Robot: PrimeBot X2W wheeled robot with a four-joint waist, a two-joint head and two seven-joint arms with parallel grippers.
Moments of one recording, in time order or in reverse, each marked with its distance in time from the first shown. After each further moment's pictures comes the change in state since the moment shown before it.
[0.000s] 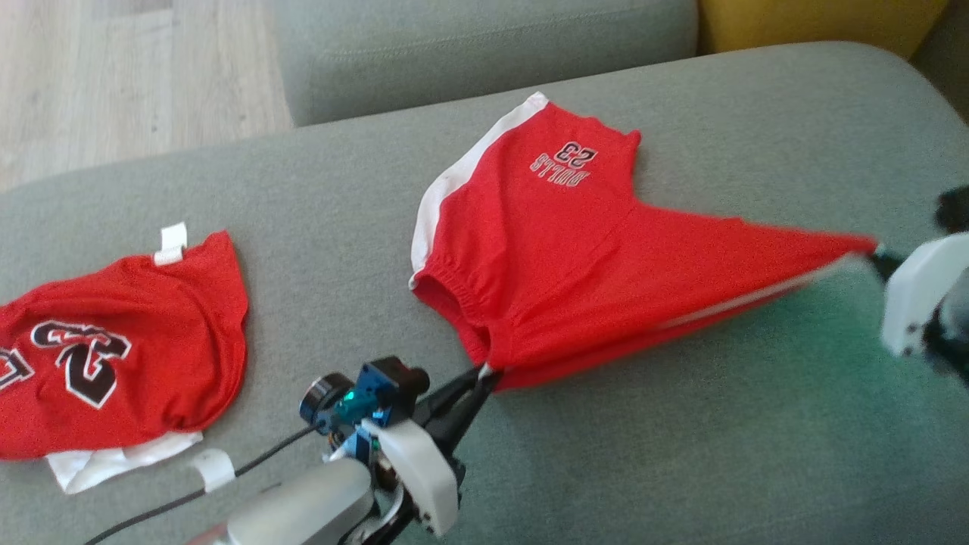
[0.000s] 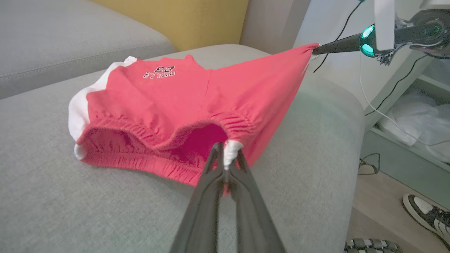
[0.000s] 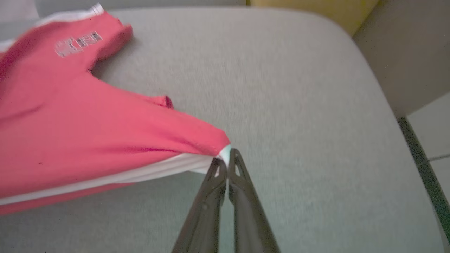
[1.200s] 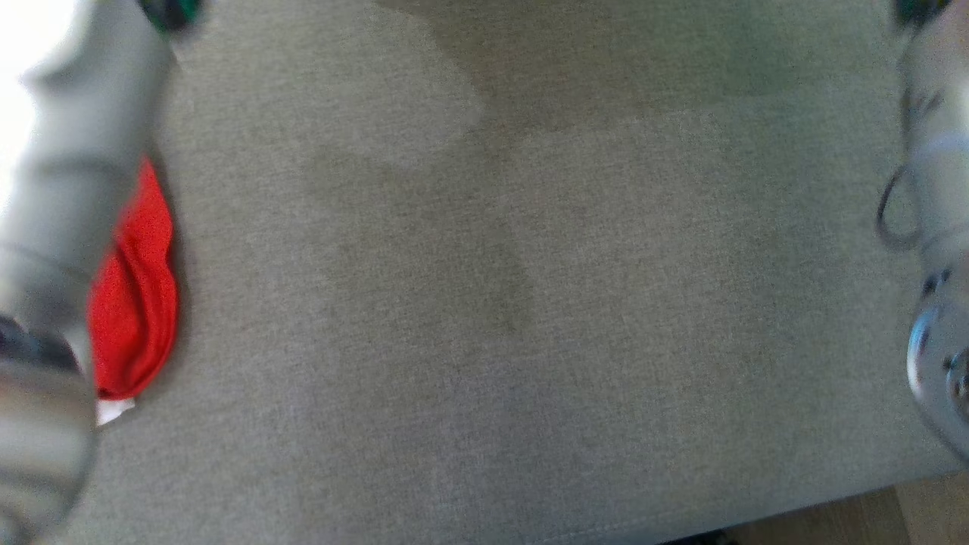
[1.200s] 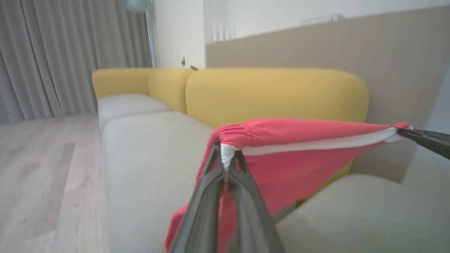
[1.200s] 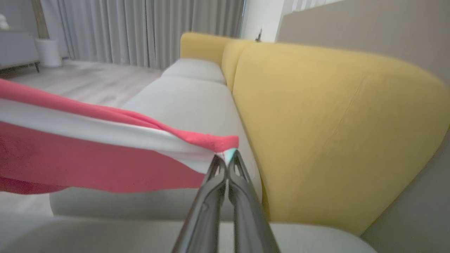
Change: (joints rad) left arm -0.847 -0.105 0.463 0.503 0.136 -0.177 -0.004; right arm -0.762 0.415 -0.479 0.313 -0.692 -0.001 -0.562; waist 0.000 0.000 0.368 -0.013
